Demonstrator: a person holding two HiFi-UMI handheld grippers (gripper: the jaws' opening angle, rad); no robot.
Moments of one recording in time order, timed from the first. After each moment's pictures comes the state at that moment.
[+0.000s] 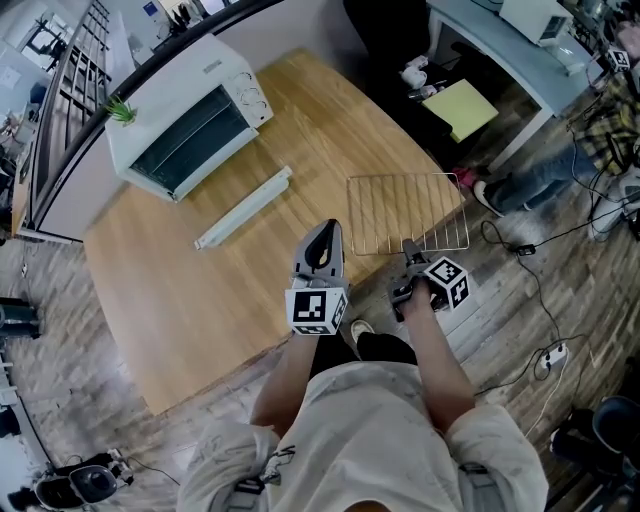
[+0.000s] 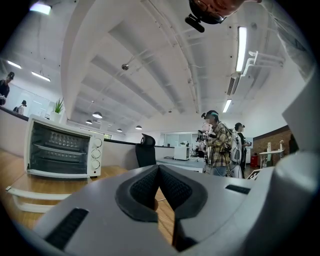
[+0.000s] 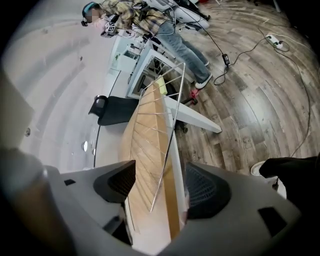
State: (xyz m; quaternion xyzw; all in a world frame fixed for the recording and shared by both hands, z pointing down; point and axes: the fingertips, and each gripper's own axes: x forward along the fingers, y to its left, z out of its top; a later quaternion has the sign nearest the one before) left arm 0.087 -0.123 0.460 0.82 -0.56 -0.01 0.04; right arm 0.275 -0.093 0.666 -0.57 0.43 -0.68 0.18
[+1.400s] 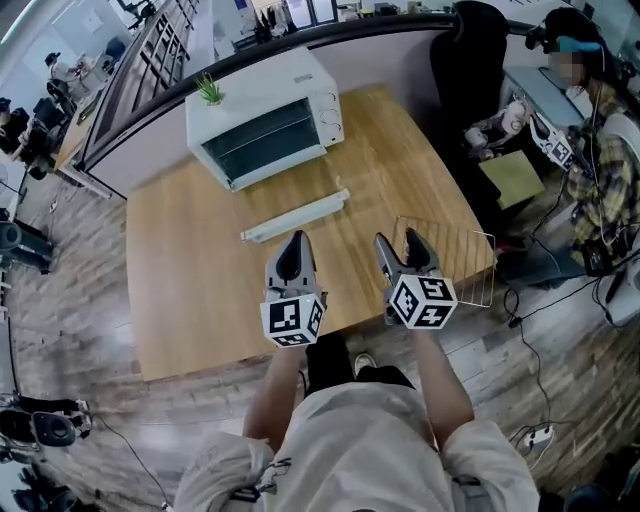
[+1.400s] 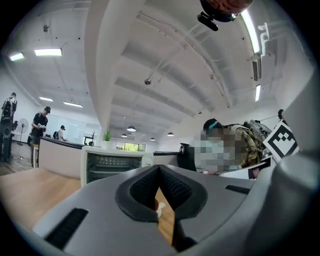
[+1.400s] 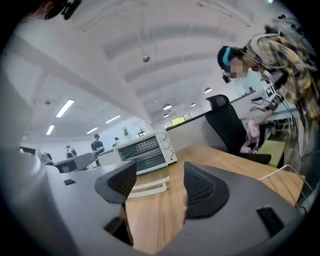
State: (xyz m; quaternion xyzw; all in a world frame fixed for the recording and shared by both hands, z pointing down) left arm -0.057 -0.098 0.405 0.69 -0.73 -0.02 0.00; right arm 0.113 -0.166 0.465 -0.43 0.88 -0.22 0.00
